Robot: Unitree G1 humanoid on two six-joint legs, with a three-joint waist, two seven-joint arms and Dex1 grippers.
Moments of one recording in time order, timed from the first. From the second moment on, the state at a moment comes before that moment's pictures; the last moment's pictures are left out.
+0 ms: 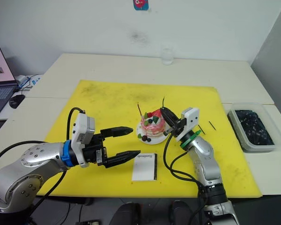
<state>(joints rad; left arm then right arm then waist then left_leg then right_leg) -0.16 0.74 0.12 -0.64 -0.83 0.73 -0.77 -0.33 -0.08 0.07 0.02 0.33 0.01 0.54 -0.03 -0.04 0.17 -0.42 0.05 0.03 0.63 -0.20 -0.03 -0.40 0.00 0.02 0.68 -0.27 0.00</state>
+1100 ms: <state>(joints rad) -0.18 0.74 0.08 -0.63 -0.82 0.73 -0.78 -0.28 -0.07 0.11 0.01 0.26 -0.09 0.54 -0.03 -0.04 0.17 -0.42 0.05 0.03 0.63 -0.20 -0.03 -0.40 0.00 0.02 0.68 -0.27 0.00</state>
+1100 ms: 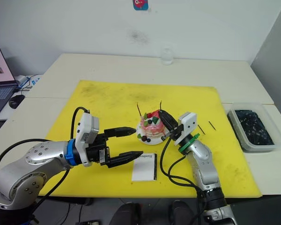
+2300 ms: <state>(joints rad) -0.16 0.74 0.07 -0.62 -0.79 0.71 -0.82 -0.21 -0.05 0.11 0.01 0.24 -0.14 0.50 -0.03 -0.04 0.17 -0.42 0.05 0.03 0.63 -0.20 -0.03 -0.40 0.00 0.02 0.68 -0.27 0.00</state>
